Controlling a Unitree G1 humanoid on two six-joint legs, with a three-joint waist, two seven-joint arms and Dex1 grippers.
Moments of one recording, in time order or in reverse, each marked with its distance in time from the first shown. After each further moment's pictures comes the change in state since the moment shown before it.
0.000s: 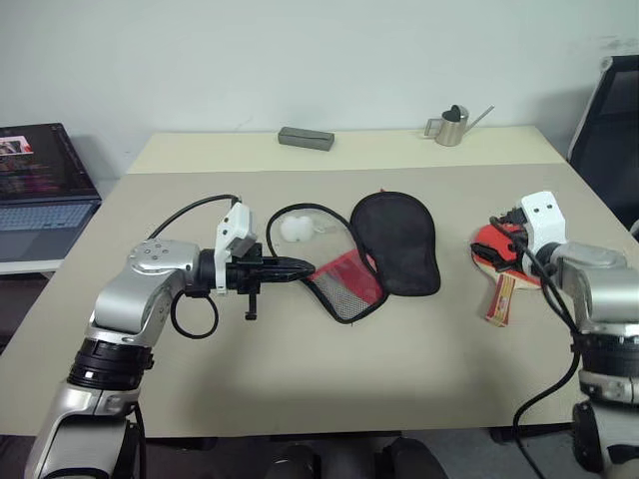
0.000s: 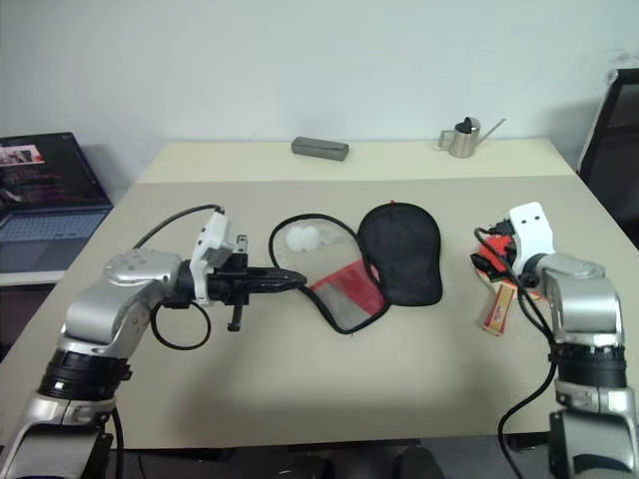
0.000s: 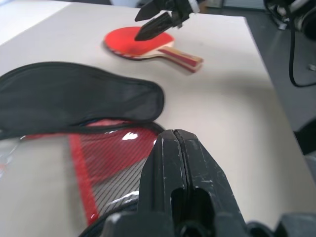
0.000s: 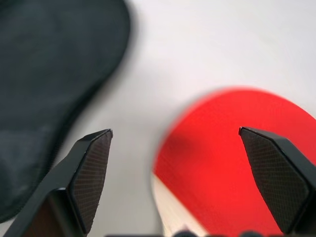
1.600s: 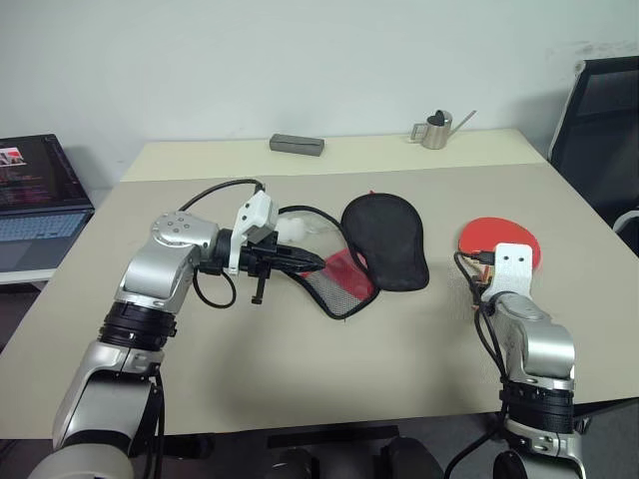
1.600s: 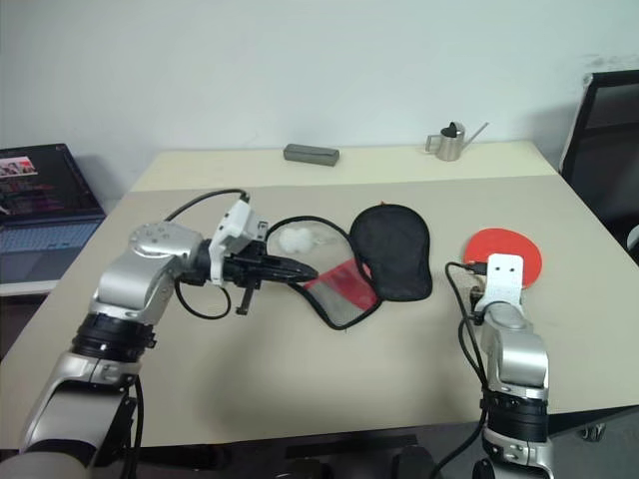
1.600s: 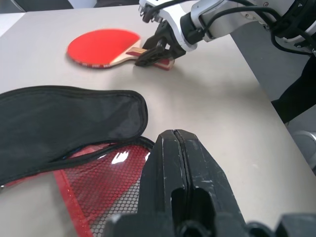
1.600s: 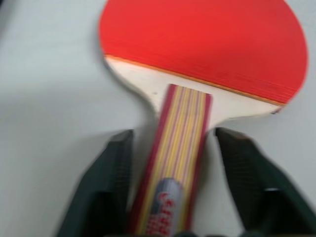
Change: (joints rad) left arm -0.164 -0.050 -0.065 0.208 0.112 -0.138 -0.148; right arm 0.106 0.362 -0.011 -0.029 -0.076 -0.038 -0.546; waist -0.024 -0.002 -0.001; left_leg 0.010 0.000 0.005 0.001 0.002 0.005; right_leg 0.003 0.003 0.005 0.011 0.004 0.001
